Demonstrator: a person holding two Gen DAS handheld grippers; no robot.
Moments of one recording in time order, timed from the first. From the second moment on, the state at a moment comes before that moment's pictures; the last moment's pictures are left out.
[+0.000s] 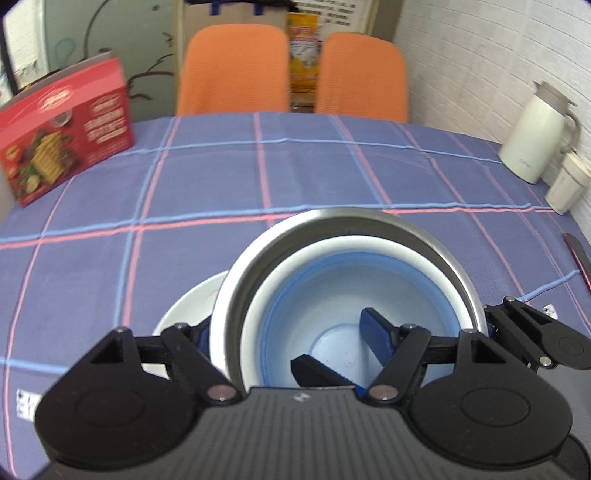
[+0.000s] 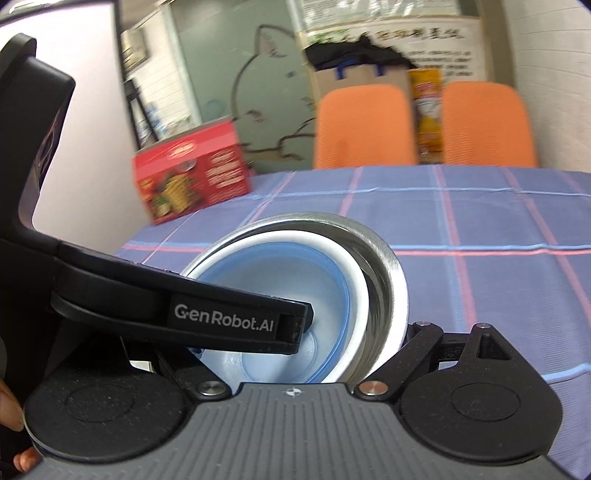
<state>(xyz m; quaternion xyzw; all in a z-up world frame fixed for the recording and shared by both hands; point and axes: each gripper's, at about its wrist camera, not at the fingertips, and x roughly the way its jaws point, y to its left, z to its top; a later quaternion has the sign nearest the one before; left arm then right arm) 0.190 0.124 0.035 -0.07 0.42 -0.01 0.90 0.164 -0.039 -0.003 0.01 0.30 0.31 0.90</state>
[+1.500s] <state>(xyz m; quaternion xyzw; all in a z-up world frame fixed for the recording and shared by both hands) 0.151 0.161 0.068 -0.10 0.28 0.01 0.95 0.145 -0.067 0.006 0.05 0.29 0.28 0.91</state>
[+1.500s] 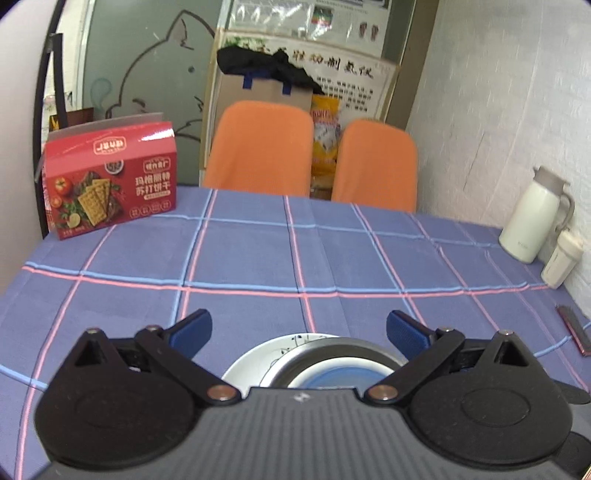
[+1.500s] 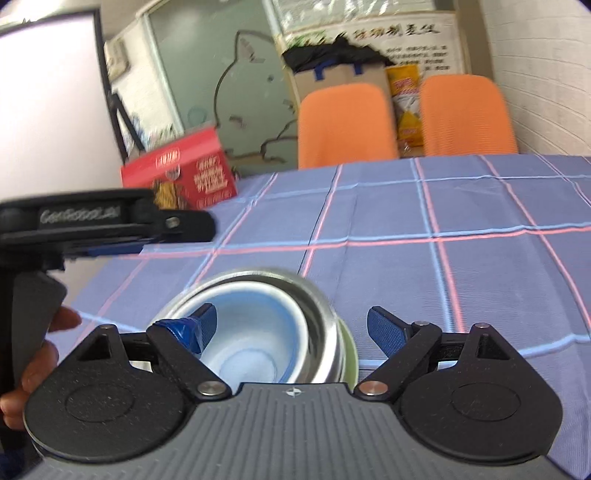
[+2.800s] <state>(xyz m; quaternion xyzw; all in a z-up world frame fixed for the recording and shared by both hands) -0.070 0.052 0.016 -0.03 0.23 -0.01 0.97 -0.047 -0.168 -0.049 0.05 0.22 0.19 0.96</state>
